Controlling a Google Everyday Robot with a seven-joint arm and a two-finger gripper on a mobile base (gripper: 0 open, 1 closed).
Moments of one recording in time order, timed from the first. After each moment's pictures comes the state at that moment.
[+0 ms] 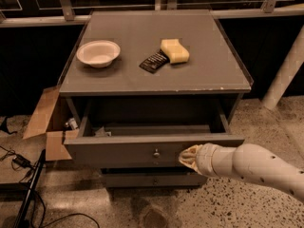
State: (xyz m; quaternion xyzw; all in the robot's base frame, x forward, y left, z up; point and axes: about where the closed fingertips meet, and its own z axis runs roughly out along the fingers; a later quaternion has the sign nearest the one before) arm 0.502 -0.134 0.606 -0.58 0.71 0.04 0.40
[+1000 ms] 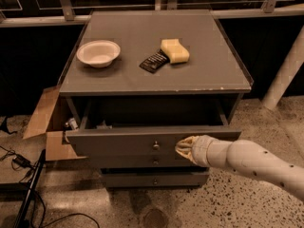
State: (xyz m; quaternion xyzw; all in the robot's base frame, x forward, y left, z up) arm 0.544 -0.125 0.610 -0.57 0.69 0.02 0.45
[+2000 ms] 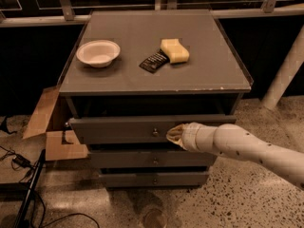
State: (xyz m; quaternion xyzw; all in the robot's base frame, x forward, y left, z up) arm 0.598 -0.100 0.609 -0.58 0.68 0.03 0.46
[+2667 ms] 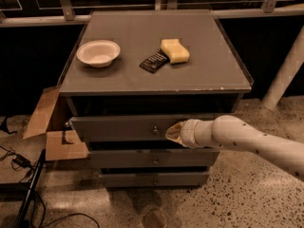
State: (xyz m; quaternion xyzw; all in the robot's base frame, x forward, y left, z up) arm 0.604 -0.094 0.609 -0.60 0.67 0.04 0.43
